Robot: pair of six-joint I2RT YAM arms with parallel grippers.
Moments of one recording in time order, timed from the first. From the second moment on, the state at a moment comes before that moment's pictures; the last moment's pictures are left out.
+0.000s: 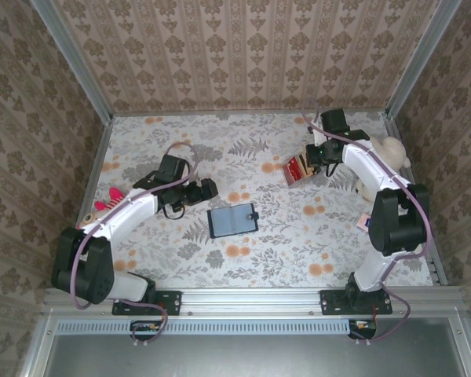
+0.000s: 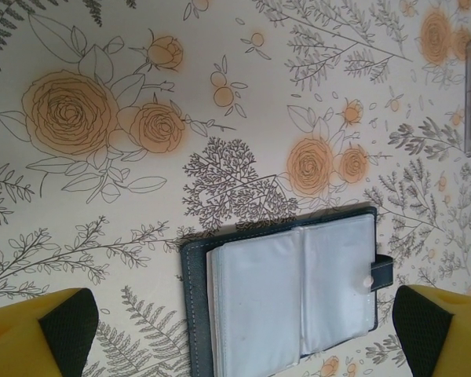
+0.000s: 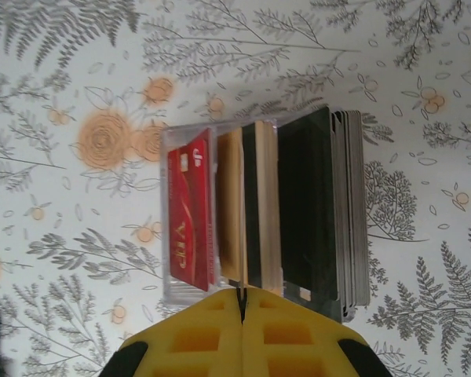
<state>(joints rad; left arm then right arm) -0.42 1.38 0.88 -0.51 0.26 -0.62 0.11 1.74 1.41 -0.72 -0.11 0.02</state>
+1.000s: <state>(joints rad) -0.42 1.40 0.88 -0.50 0.29 -0.62 0.08 1.90 1.55 -0.82 -0.21 -0.11</state>
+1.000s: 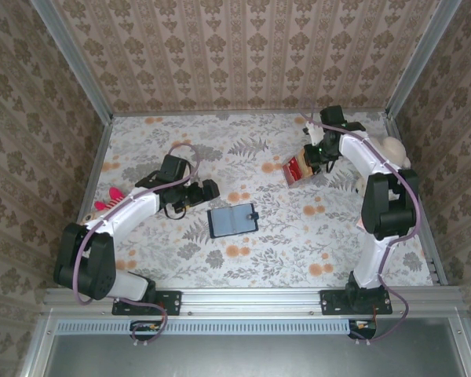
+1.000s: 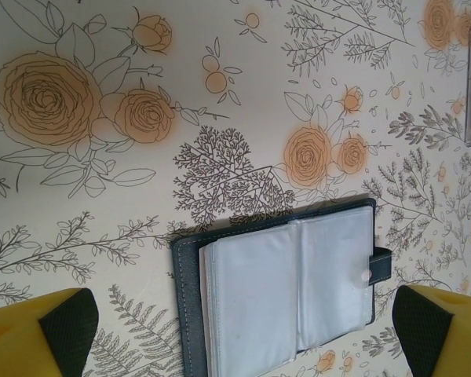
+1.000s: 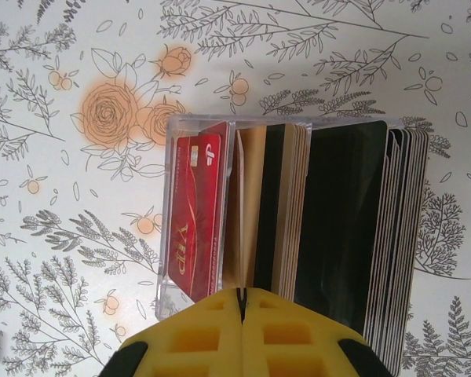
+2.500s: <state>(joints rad) -0.56 1.50 0.79 -0.41 0.32 -0.80 0.56 1.64 1.07 -0.41 -0.37 0.63</state>
